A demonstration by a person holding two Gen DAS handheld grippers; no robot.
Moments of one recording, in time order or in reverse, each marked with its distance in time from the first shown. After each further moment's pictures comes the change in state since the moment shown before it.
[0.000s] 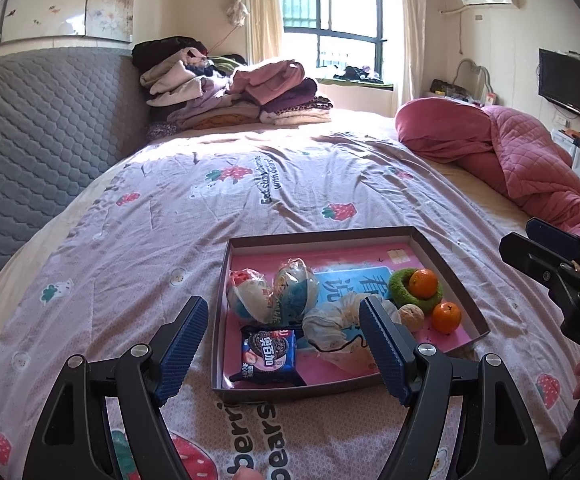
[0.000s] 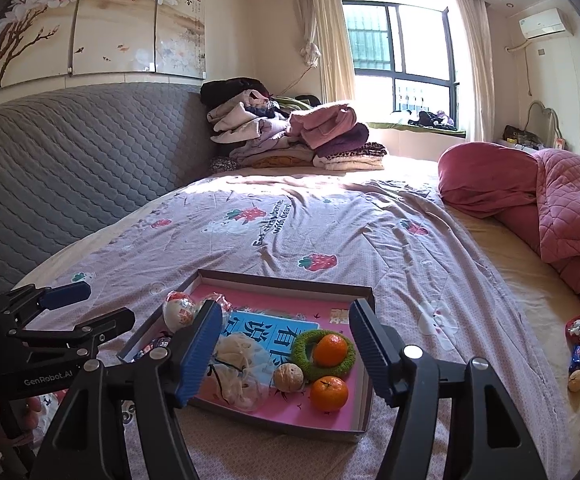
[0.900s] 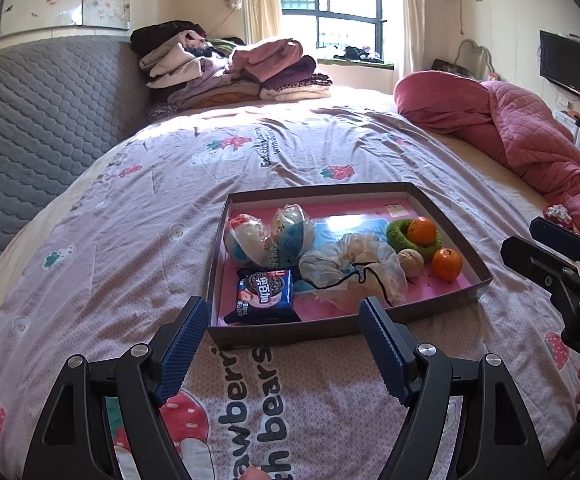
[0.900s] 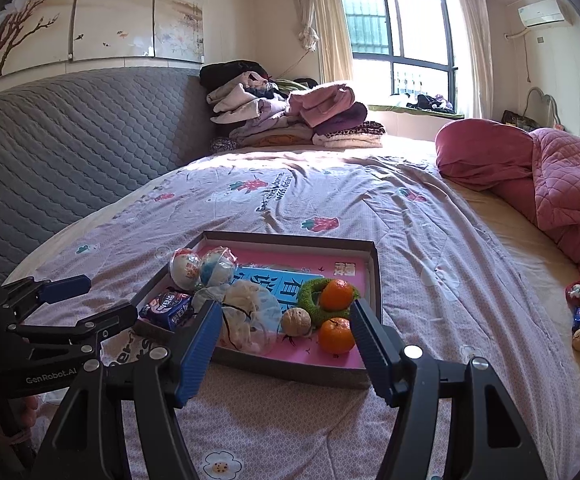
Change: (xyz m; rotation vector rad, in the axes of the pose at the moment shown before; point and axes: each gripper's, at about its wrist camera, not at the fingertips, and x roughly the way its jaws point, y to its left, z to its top) left arm -0.005 -0.008 -0.045 0.017 0.074 0.021; right arm -0.013 0.008 -0.046 0.016 0.065 -0.010
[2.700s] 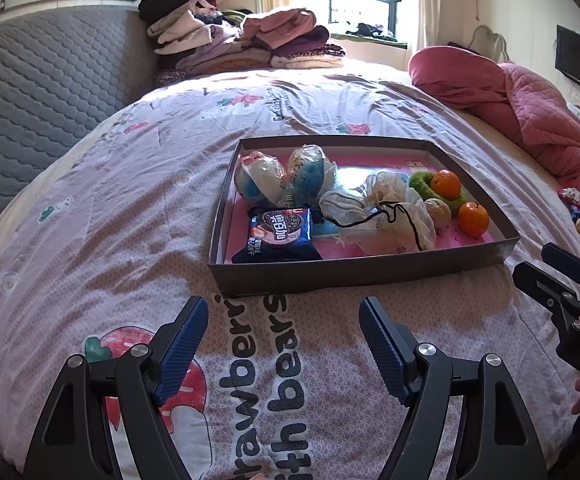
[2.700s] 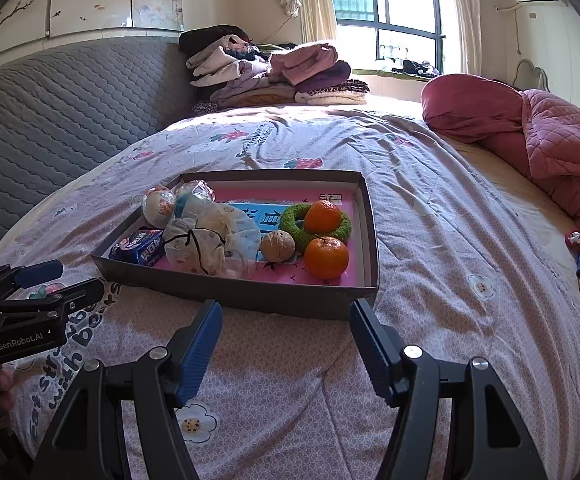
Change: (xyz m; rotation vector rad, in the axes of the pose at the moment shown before) left arm 0.028 0.012 -0.036 -0.027 0.091 0.016; right arm 0.022 -0.006 -0.050 0.034 0.123 -0.049
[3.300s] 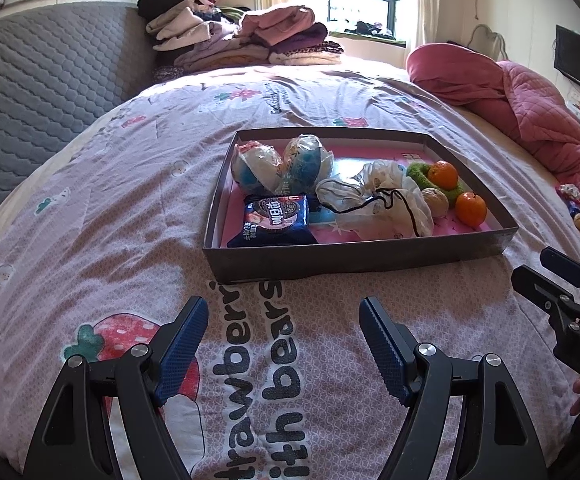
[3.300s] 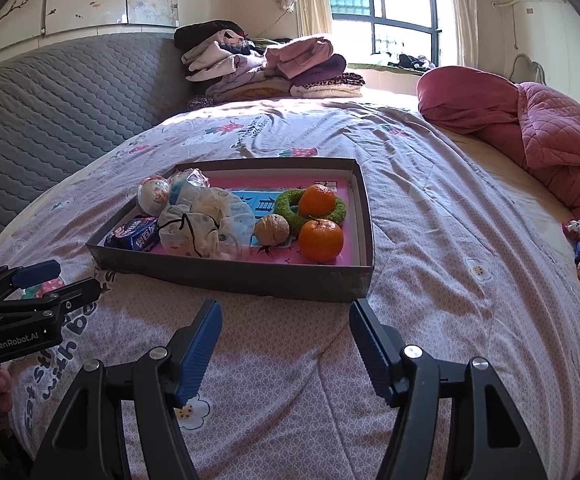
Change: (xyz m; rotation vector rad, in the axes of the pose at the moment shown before) left arm 0.001 -0.001 -0.010 -0.005 0.004 -0.009; right arm 0.001 -0.003 -0.012 0.011 0.021 -0.010
